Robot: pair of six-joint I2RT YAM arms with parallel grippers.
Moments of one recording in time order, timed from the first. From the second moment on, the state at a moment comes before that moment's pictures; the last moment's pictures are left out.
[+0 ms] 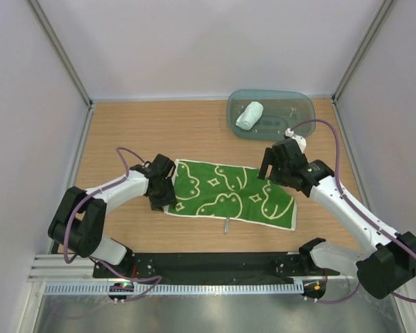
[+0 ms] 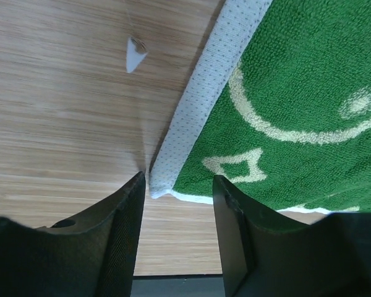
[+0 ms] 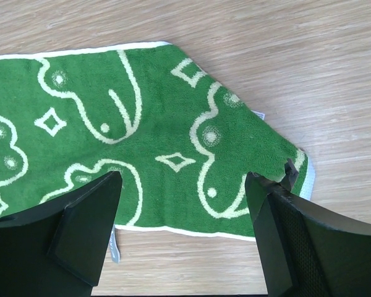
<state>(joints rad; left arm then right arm) -0.48 1.47 0.80 -0.65 -0.03 -0.74 0.47 1.12 0.95 -0.74 0.27 0.64</state>
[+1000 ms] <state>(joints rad) -0.22 1.34 0.72 -0.71 -0.11 -0.79 0.44 1.09 0.70 -0.79 0.11 0.73</state>
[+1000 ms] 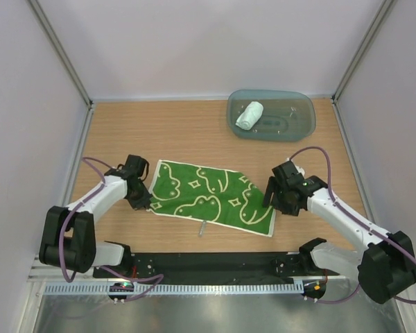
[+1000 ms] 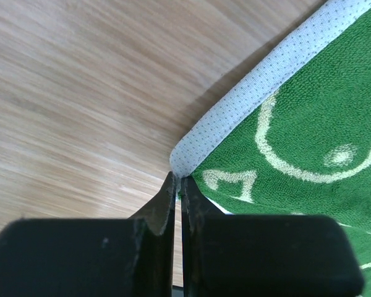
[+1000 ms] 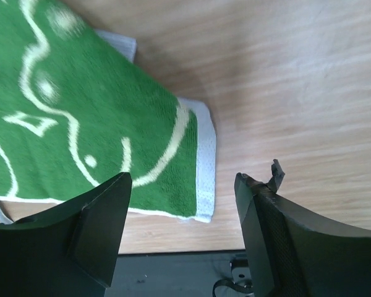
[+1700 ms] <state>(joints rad) -0.21 1.31 0.66 -0.68 -0.07 -0.81 0.61 0.99 0.52 -0.85 0.05 0.93</state>
